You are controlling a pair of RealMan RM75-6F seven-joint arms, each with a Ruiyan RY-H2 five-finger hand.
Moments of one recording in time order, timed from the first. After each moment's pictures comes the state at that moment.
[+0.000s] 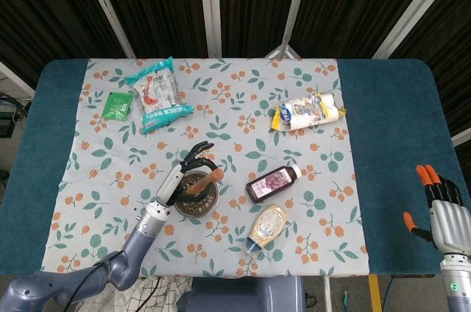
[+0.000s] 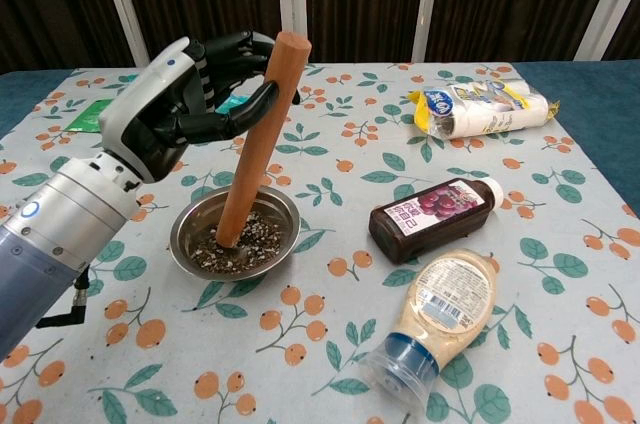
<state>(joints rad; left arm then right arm) -0.67 -1.98 -0.13 -1.00 1.63 1.47 -0.94 0.08 -1.11 0.10 -1.66 -1.34 1.39 -0.01</state>
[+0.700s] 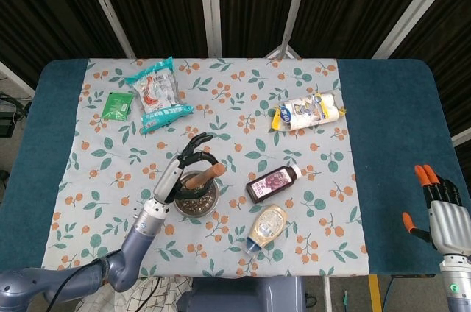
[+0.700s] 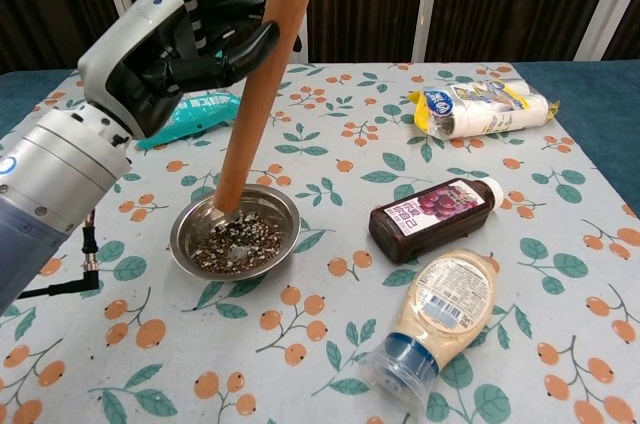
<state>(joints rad) -0.67 -1.89 -0.16 -1.22 1.62 1.46 -0.77 0.07 -1.11 0.09 -1.66 -1.36 1.40 -0.01</state>
